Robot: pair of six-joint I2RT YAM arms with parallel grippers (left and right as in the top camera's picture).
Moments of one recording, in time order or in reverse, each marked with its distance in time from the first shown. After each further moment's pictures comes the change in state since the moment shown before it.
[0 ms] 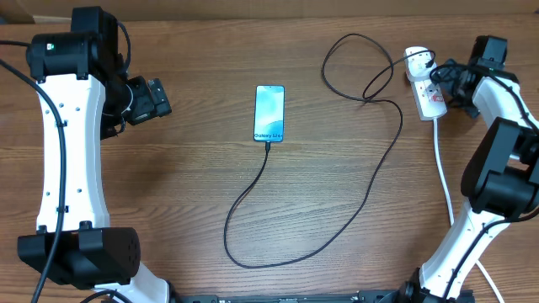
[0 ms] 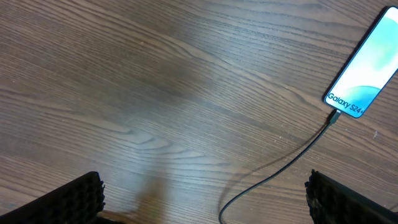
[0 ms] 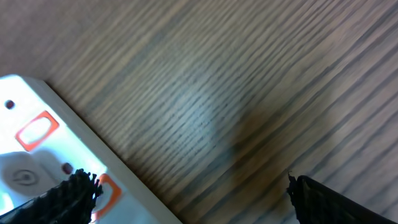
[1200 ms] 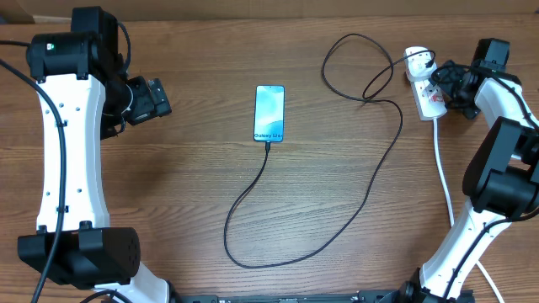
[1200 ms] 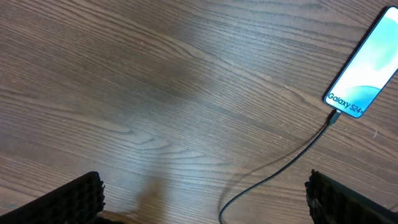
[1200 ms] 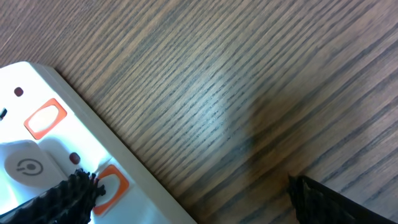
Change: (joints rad) left arm 0.000 0.000 0.000 0.000 0.000 0.000; right arm -0.013 0.010 0.001 -0.011 -0.098 0.002
